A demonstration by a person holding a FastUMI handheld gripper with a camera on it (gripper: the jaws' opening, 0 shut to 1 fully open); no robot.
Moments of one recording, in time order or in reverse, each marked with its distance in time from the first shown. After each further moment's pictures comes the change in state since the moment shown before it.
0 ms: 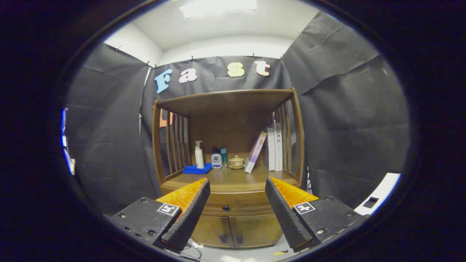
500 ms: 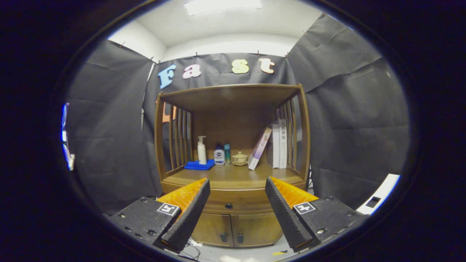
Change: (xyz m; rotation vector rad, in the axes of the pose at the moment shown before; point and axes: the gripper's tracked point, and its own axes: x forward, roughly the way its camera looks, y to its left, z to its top) arm 0.012 0.013 -0.018 -0.018 0.017 0.023
